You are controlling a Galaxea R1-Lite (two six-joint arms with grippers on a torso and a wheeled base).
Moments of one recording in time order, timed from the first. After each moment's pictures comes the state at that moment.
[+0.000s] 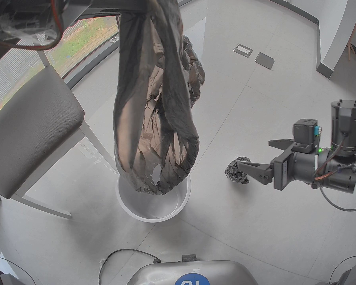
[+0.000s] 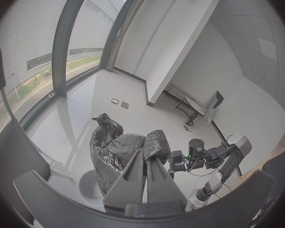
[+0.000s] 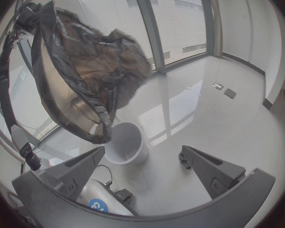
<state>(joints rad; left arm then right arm) -0.85 1.51 -1.98 0.67 0.03 -0.14 0.61 1.48 -0.79 -0.35 -0.03 -0.01</state>
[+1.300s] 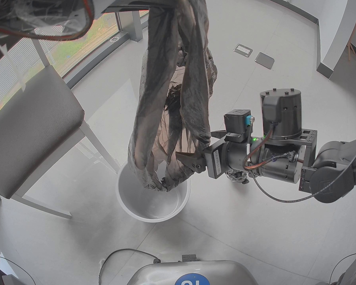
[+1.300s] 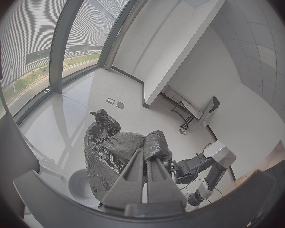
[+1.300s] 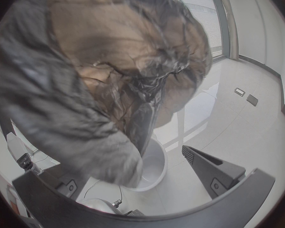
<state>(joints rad) -0.93 1.55 -2.00 0.63 0.07 -0.20 0.73 1.82 -1.08 -0.45 0.00 0.00</state>
